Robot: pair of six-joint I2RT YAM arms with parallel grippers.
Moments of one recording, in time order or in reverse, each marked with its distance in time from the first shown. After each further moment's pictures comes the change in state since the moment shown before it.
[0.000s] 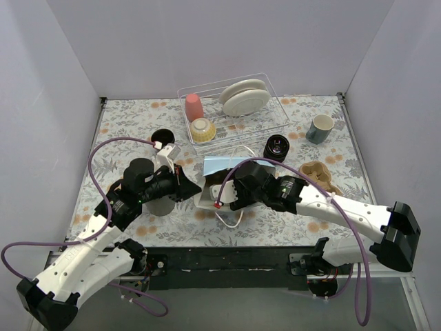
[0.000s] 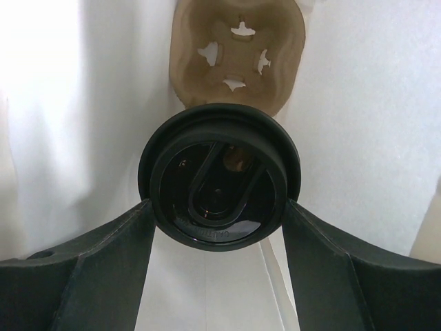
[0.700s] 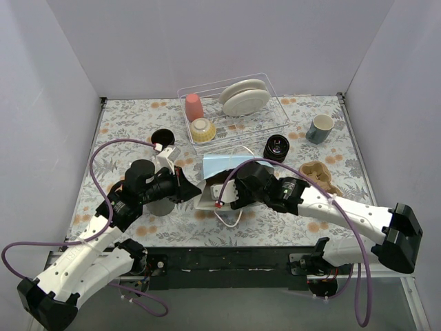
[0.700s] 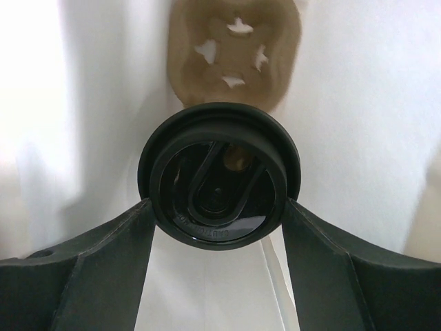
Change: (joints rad) left arm 0.000 -0.005 -0.025 0.002 -0.003 -0.027; right arm -0.009 0.004 -0.022 0.052 0.006 -0.011
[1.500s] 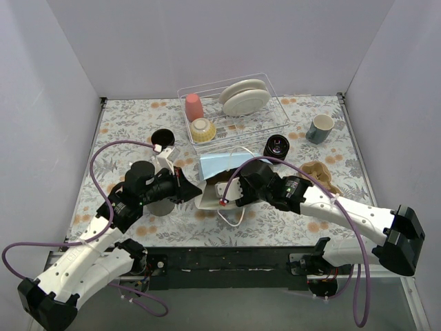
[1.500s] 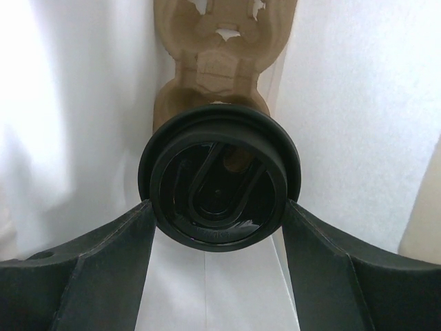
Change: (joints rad) left arm 0.000 -0.009 -0.023 0.030 0.001 -0.031; right arm -0.040 -0.035 -0.023 -0.017 0.045 -0.072
